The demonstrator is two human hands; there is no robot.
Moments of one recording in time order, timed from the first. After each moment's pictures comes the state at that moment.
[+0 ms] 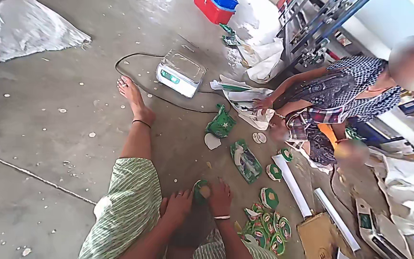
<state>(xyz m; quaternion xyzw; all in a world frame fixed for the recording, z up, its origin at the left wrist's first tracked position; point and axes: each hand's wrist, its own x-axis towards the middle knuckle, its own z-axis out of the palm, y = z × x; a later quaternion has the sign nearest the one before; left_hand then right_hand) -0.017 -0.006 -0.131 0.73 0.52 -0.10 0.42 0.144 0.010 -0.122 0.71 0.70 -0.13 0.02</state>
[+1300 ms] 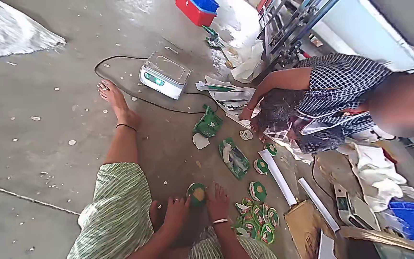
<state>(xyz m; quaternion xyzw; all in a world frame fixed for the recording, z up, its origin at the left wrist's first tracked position) 0.014 -0.021 -0.123 0.75 0.52 -0.14 0.38 0.175 -0.014 -0.124 0.72 0.67 -0.12 0.13</state>
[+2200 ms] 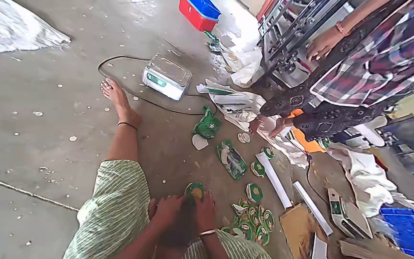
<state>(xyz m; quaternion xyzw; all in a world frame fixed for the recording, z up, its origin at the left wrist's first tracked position) -0.013 -0.010 -0.129 0.71 0.52 -0.11 0.45 0.139 -0.043 -0.122 0.71 0.68 -0.18 0.05</state>
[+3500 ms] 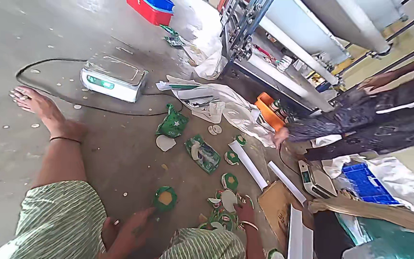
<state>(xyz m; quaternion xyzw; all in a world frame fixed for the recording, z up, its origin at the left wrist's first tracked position) 0.002 -0.029 -0.121 0.67 0.53 0.06 0.52 0.395 -0.058 -0.078 0.89 0.35 -0.24 -0.16</state>
